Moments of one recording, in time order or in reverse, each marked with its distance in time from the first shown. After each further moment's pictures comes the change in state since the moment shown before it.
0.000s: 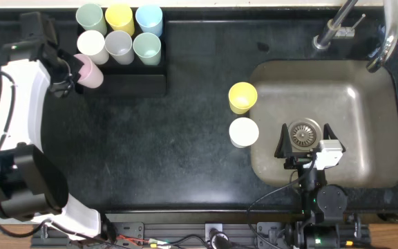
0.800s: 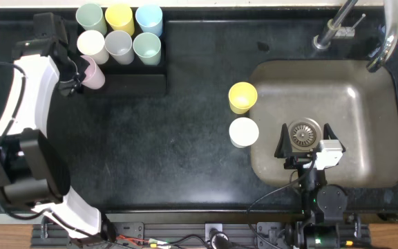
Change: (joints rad) left arm -0.013 0.077 0.000 0.032 -0.060 -0.042; right arm 0.000 0.000 0.000 0.000 0.000 0.000
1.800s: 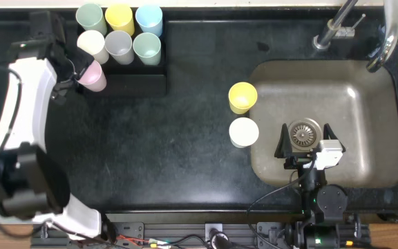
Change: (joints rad) left arm -0.008 -0.098 0.000 -0.029 -0.010 0.002; right arm 0.000 0.000 0.000 -0.001 0.000 0.000
